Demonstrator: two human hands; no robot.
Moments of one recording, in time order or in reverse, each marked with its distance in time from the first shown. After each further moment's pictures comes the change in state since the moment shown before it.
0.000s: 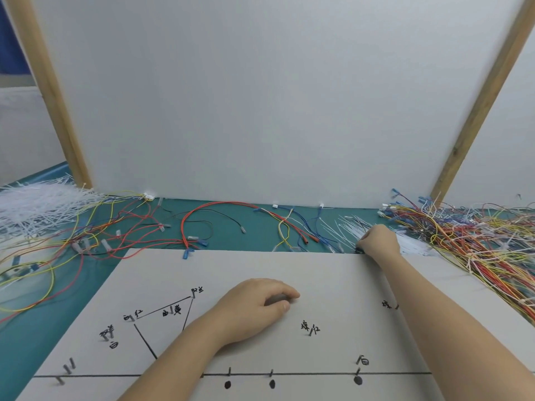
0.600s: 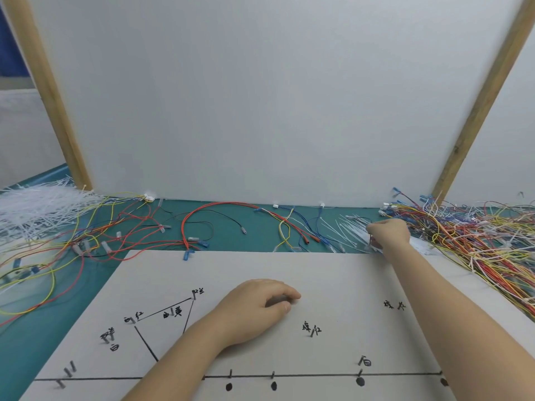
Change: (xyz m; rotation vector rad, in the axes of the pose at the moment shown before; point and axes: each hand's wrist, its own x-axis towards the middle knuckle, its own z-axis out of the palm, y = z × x) left_hand 0.000 0.003 -0.001 0.012 0.009 0.009; right_hand 0.012 0.001 -0.014 0.494 0.111 0.143
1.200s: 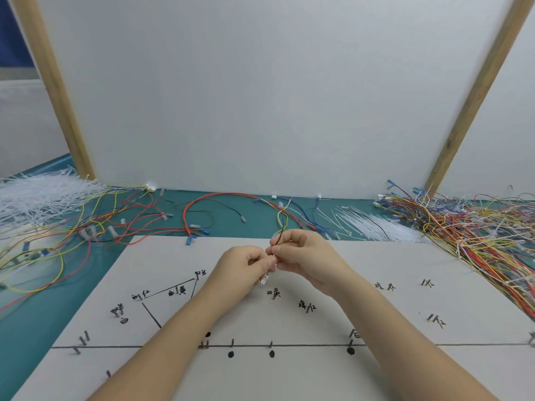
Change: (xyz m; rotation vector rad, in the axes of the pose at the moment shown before) left_hand -0.006 0.004 -0.009 -0.387 0.350 -0.140; right_hand -0.203 -0.040 0.018 0.504 -0.921 -0.234
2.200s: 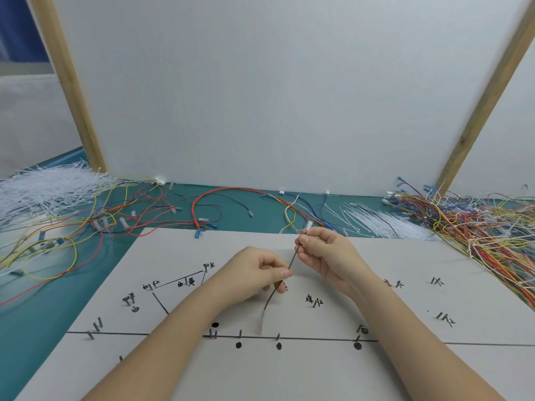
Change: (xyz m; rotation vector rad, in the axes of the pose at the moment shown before) left_hand -0.009 0.007 -0.006 -0.029 -0.270 -0.135; right_hand 0.008 0.024 -0.030 0.377 0.102 0.038
